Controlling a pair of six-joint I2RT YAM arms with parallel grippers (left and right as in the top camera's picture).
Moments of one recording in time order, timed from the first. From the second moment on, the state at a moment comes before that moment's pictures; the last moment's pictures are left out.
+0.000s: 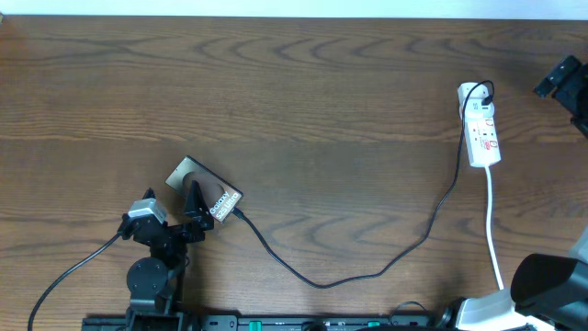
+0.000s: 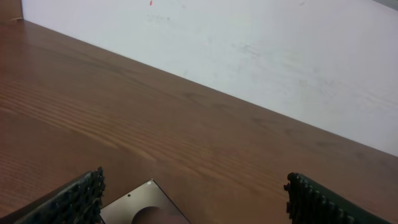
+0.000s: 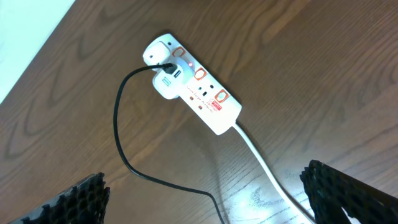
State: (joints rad) left arm -0.07 0.01 0.02 -0.10 -0.11 -0.35; right arm -0.44 1.71 1.96 -1.36 -0.10 0.36
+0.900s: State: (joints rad) left arm -0.07 0.01 0.02 -0.11 -0.11 -0.35; right arm -0.31 1.57 1.52 -0.74 -0.09 0.36
